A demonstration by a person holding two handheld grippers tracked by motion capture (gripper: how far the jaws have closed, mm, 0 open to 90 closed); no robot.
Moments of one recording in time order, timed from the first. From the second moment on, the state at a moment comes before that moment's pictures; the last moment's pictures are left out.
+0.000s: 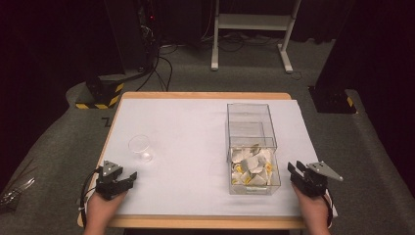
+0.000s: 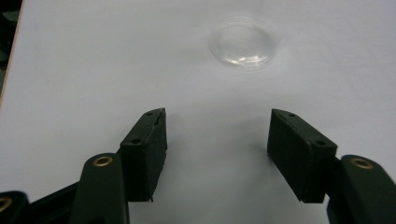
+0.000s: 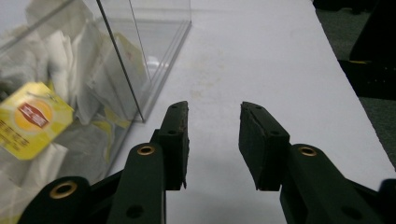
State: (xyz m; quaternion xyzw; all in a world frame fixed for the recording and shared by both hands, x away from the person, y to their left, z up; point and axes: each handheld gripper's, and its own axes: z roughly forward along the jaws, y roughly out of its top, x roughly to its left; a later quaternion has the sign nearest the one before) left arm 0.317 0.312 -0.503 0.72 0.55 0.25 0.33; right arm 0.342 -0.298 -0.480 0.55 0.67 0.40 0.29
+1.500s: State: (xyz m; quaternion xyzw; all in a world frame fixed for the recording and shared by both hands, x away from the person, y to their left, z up) left arm 0.306 0.183 -0.445 0.77 0.41 0.22 0.45; right arm 0.339 -0.298 -0.493 0.55 0.69 0.38 0.26
